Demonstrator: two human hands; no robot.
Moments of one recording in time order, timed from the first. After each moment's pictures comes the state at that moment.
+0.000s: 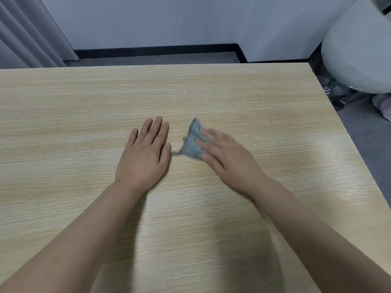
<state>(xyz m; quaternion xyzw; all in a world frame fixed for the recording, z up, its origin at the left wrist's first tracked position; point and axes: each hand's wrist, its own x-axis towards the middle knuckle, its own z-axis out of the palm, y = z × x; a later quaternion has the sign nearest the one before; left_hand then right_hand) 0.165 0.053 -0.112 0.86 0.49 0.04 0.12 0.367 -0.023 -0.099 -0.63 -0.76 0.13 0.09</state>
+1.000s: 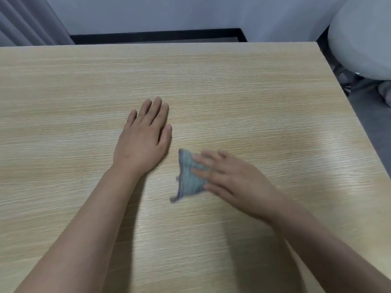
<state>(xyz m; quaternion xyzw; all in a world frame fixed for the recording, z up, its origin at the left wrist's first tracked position) 0.163 0.054 -0.115 0.86 0.49 0.05 0.12 0.354 -0.081 -0.103 -0.52 -0.84 0.12 0.08</state>
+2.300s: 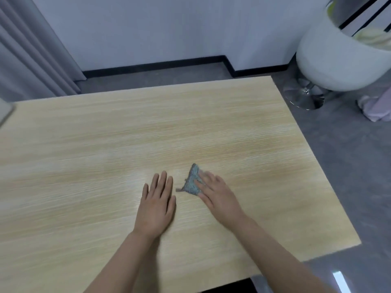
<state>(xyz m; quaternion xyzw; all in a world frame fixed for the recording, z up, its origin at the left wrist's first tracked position) 0.100 -0.095 -0.102 0.86 0.48 0.00 0.17 0.300 -0.157 -0.092 -0.69 -0.70 0.15 0.07</state>
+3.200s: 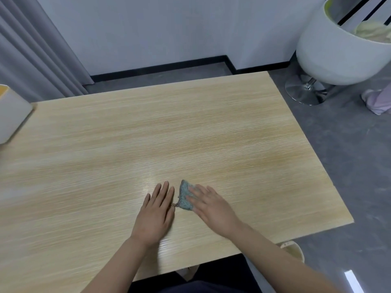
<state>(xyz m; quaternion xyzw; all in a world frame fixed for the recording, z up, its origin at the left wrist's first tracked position) 0.058 -0.143 -0.096 0.88 0.44 -0.05 0.16 0.261 -0.213 -0.098 -0.62 -0.77 0.17 0.05</state>
